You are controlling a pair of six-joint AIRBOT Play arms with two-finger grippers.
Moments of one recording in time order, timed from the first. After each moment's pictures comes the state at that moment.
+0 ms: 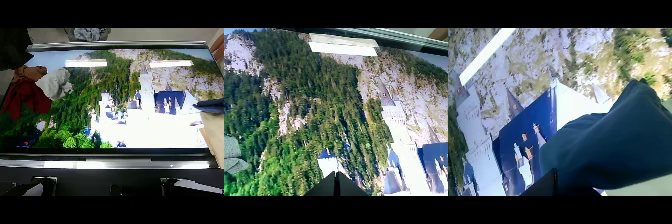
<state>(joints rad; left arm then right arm) 0.14 -1.17 1.65 0.94 -1.16 -1.39 -1.13 -1.51 1.81 -0.81 1.47 1.21</state>
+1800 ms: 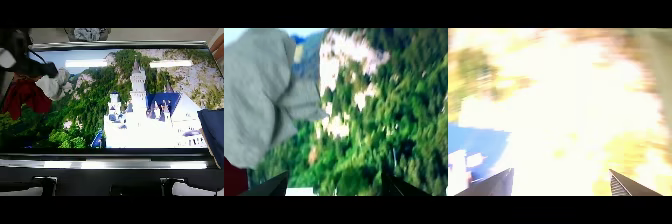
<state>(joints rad) -0.13 -1.48 1.79 1.58 -1.29 -1.62 -0.43 -1.48 1.92 -1.36 1.24 0.94</state>
